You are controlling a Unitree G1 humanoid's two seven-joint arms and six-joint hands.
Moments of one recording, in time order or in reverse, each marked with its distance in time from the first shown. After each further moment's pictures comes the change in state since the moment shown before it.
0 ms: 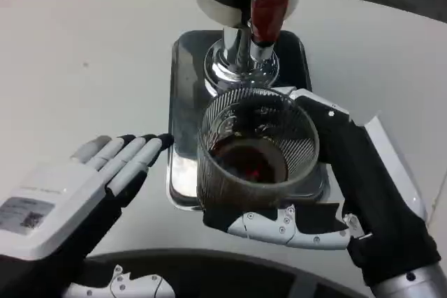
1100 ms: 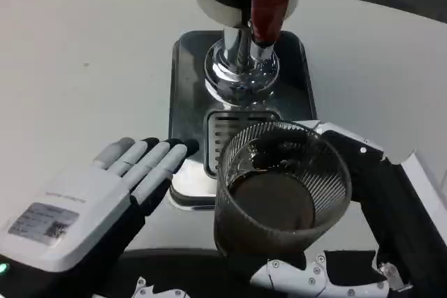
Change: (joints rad) left arm 0.005 -0.045 -0.051 -0.058 0.069 -0.010 -0.001; right arm 0.245 -0.048 0.016 -0.202 0.001 0.003 0.026
